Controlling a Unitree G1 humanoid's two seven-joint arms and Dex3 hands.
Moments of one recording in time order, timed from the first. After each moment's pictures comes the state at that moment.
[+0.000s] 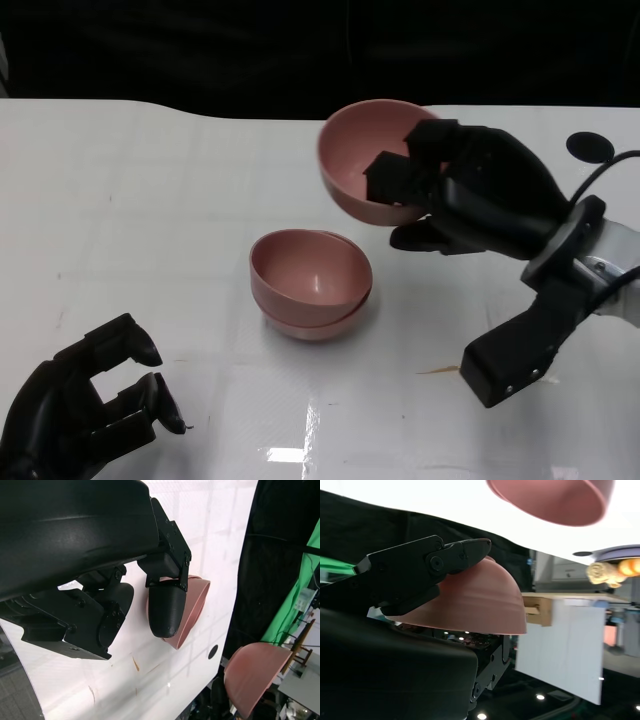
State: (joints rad) left arm 0.16 0.15 0.20 -0.21 -0.55 0.49 -0.28; right arm -0.82 -0.37 0.60 0.72 -0.95 -0.70 -0.59
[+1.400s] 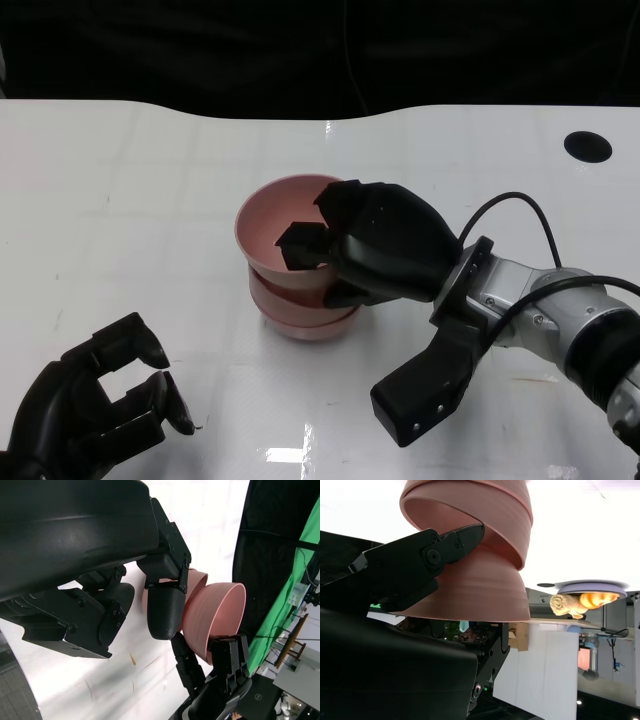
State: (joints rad) left arm 0.18 0.12 0.19 -0.25 -0.53 0.48 -0.28; right arm -0.88 -0.14 0.75 0.95 -1.03 -0.61 -0.64
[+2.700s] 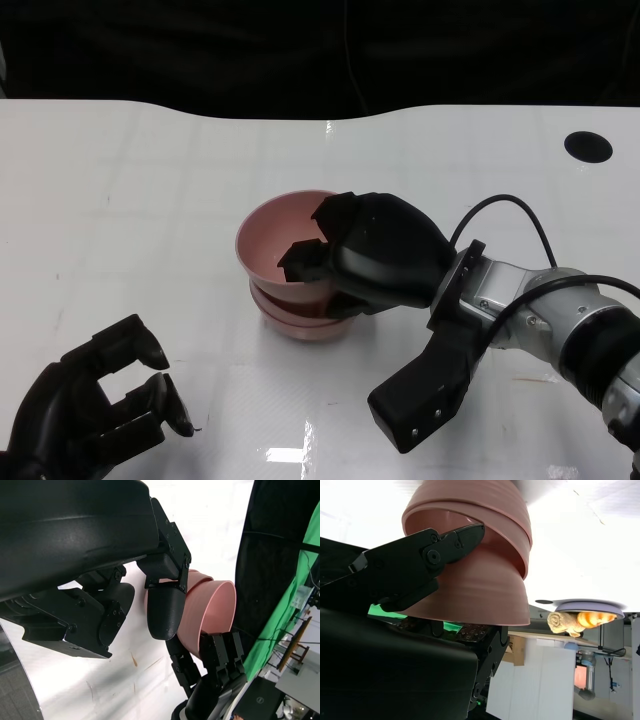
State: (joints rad) left arm 0.18 0.12 0.19 -0.26 -0.54 0.50 -0.27; right arm -0.89 -0.13 0.80 0.97 -1.03 -0.61 -0.61
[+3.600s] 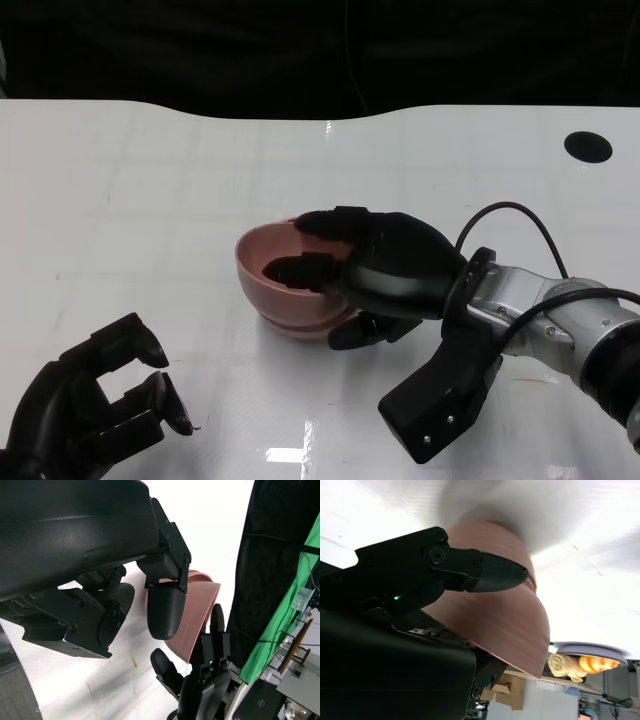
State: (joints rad) left arm 0.18 0.12 0.20 -0.28 -0.54 0.52 -0.25; right arm -0.83 -0.20 0.78 0.83 -0.99 -0.55 -0.34
